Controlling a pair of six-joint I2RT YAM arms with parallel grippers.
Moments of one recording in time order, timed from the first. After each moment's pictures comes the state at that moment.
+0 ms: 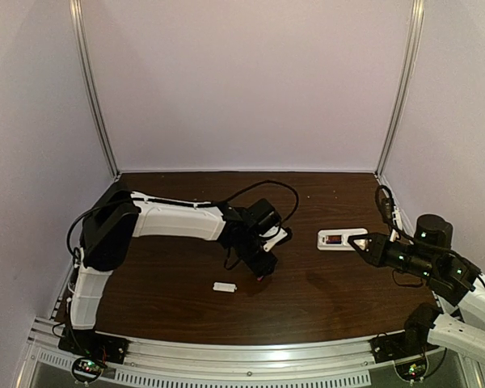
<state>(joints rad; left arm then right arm) -1.04 2.21 1.65 -0.55 0.07 -0.07 0.56 0.47 0.40 -0.25 -0.16 0.59</state>
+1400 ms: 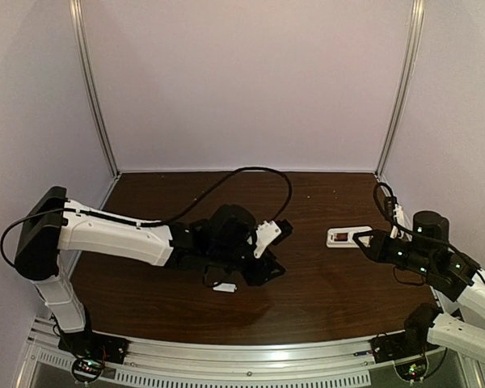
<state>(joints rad) -1.13 1.76 1.16 -0.05 0.07 -0.12 0.52 0.52 0.43 -0.30 -0.06 0.59</state>
